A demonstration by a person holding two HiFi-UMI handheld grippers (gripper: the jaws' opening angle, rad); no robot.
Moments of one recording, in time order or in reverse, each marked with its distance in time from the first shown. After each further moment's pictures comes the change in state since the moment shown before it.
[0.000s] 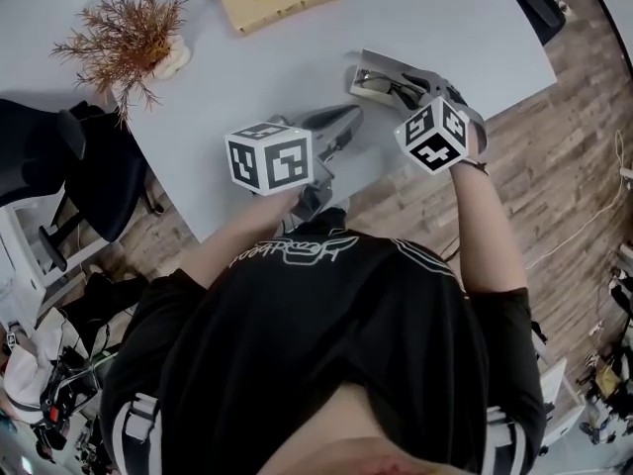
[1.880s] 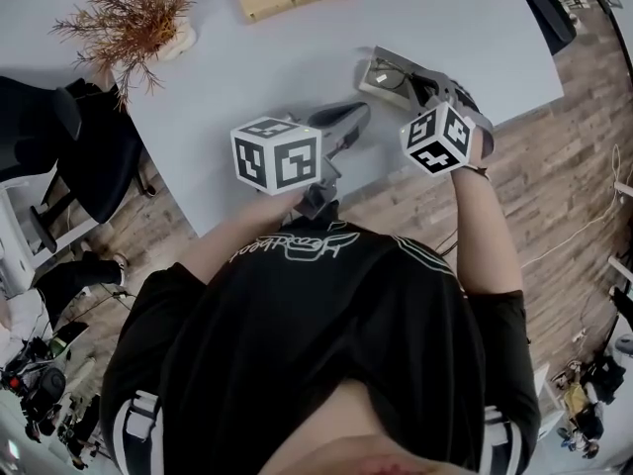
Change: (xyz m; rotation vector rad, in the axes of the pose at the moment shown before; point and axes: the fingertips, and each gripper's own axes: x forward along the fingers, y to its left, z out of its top) left arm -0.002 0.004 0.002 -0.013 -0.029 0.025; right arm 0.006 -0.013 -0.002 -0.103 0.047 -0.089
